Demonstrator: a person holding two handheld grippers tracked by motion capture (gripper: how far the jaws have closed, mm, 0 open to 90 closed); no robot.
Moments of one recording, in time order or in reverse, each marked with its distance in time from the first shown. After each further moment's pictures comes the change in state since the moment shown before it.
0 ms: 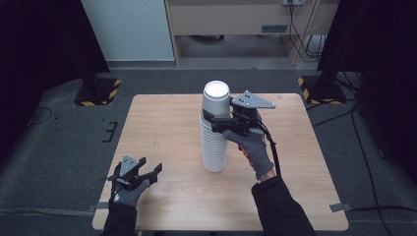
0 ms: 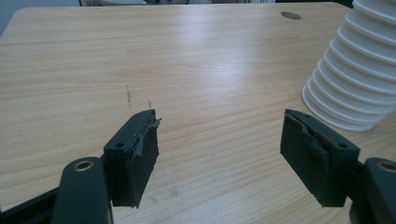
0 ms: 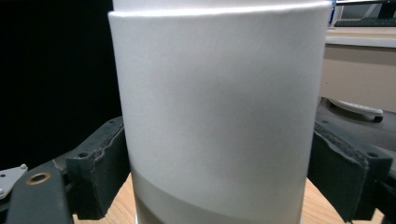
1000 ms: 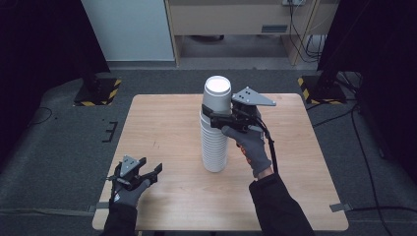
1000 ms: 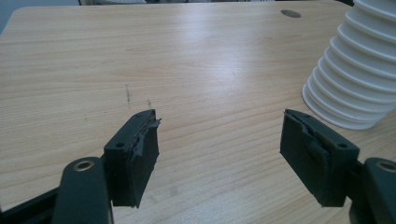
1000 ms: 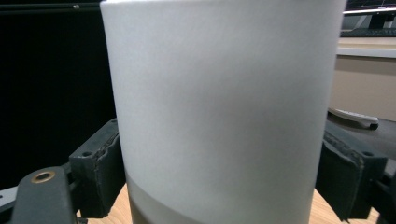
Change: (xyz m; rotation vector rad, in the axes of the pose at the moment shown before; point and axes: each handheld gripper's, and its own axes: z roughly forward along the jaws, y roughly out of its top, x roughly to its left) left arm 0.000 0.000 0.001 0.002 0.000 0.003; right arm 0.002 0.012 0.000 -0.044 -0.017 0.005
